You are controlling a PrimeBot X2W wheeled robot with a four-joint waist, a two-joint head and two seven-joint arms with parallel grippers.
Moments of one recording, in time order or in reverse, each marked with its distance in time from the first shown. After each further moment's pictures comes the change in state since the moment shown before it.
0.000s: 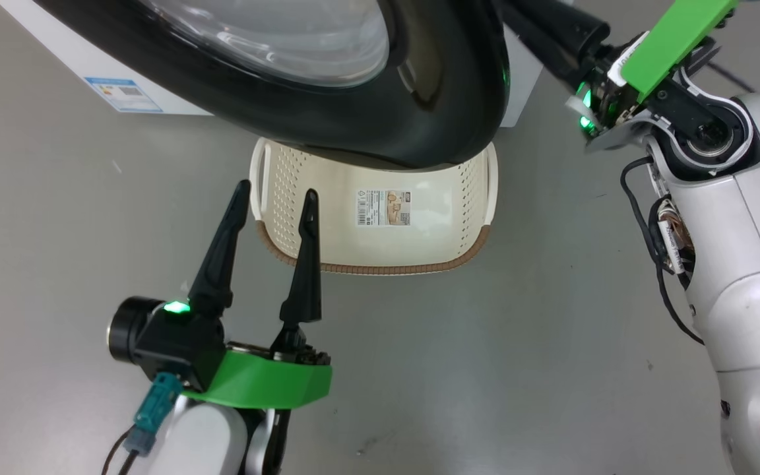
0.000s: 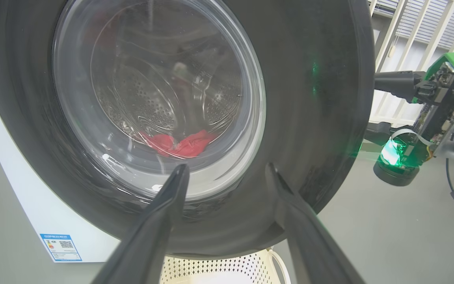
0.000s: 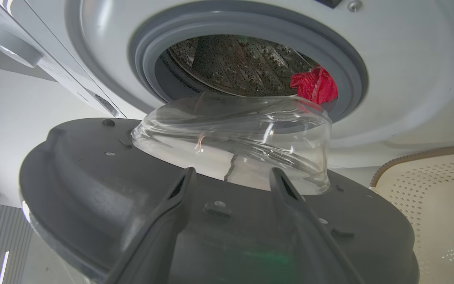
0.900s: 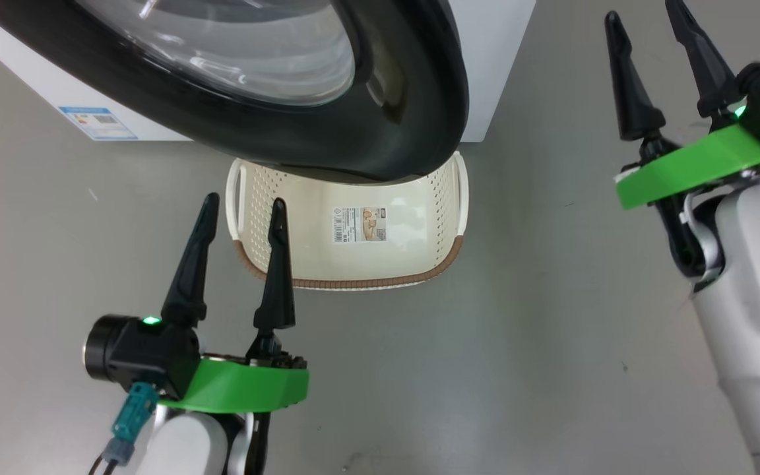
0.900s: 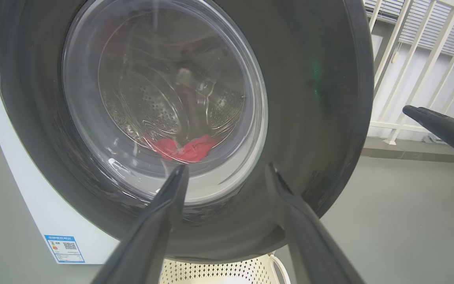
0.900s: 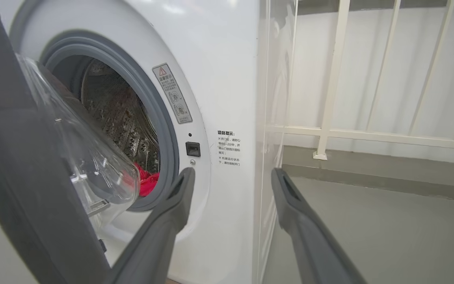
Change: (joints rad) left arm 0.044 0.001 0.059 -0.007 0.007 0.003 0.000; right arm 0.248 -0.122 0.018 -0.155 -1.153 0.000 -0.837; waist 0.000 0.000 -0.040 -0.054
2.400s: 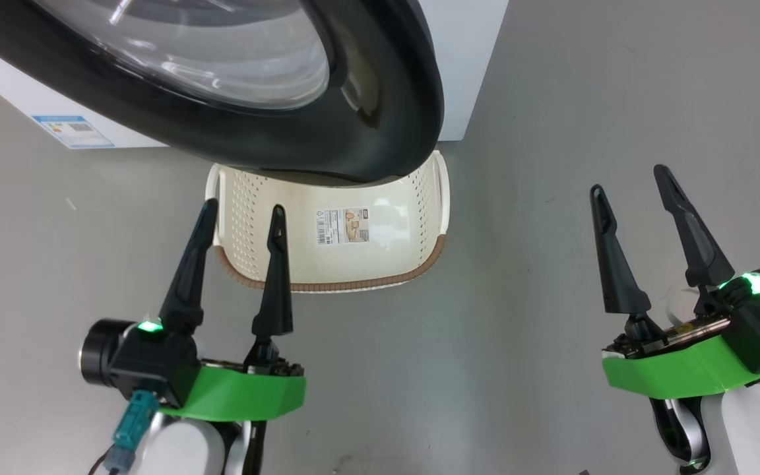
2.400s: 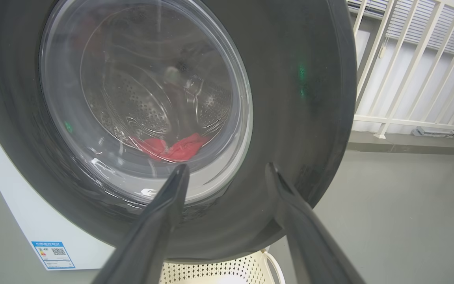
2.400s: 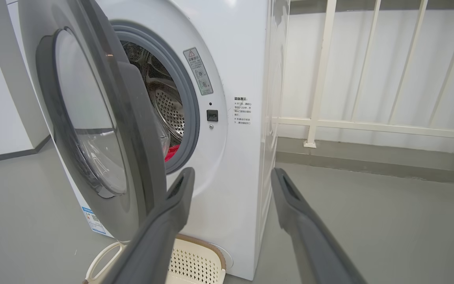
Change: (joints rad) left arm 0.019 0.000 0.017 -0.009 0.036 -0.024 0.000; right arm 0.557 0.143 -0.136 -0.530 -0.235 0.000 -0.008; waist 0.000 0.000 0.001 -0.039
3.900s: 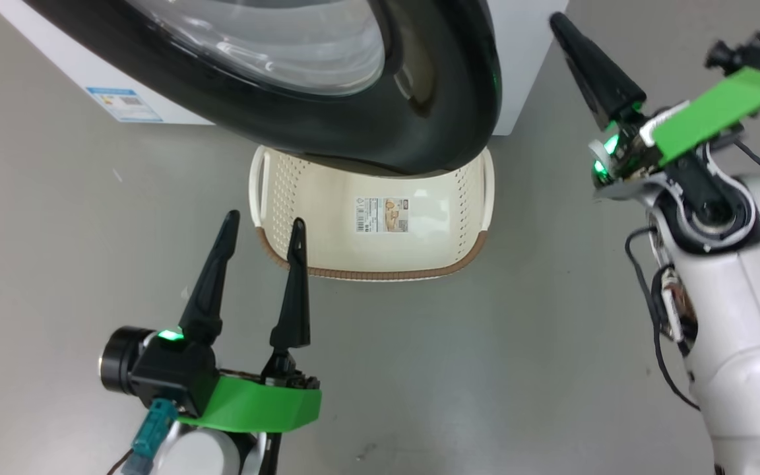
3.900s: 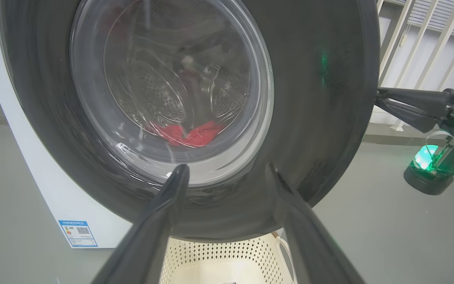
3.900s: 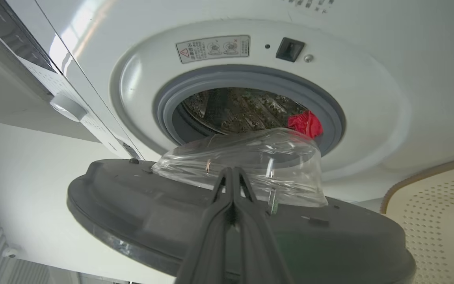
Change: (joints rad) left arm 0.016 0.000 -0.038 -0.001 -0.009 0.010 0.000; right arm -0.546 -0.009 0.046 0.431 1.353 0.000 0.549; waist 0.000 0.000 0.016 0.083
